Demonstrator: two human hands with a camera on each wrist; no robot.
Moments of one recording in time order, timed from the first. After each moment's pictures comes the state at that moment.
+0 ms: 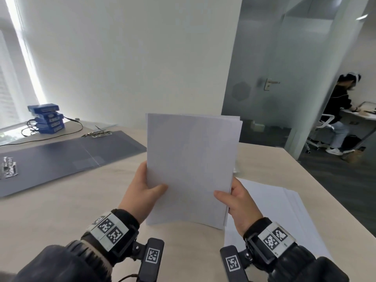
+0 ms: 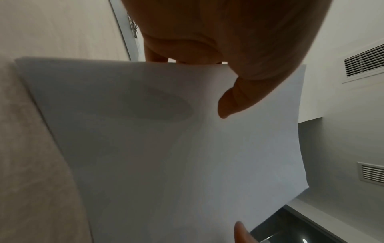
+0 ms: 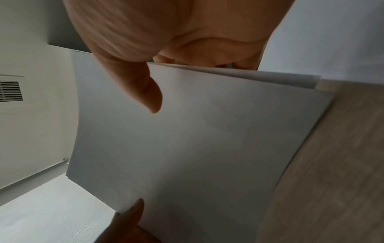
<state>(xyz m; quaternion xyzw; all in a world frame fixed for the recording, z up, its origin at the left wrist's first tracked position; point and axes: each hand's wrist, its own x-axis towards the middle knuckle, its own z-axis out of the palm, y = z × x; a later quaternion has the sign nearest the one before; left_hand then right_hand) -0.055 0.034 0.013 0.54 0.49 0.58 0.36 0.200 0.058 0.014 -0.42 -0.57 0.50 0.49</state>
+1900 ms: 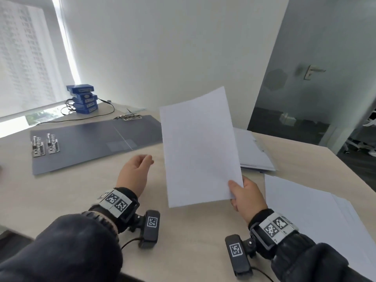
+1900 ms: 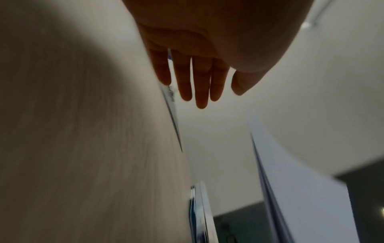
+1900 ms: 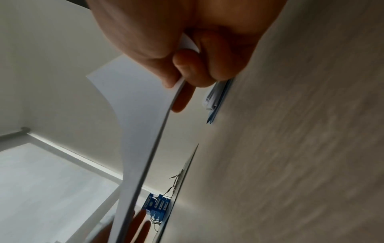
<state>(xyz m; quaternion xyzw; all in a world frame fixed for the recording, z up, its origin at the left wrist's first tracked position) -0.167 0.070 -0.020 0.42 0.68 0.56 0.24 0.123 0.103 -0.019 -0.55 -0.58 0.44 0.41</state>
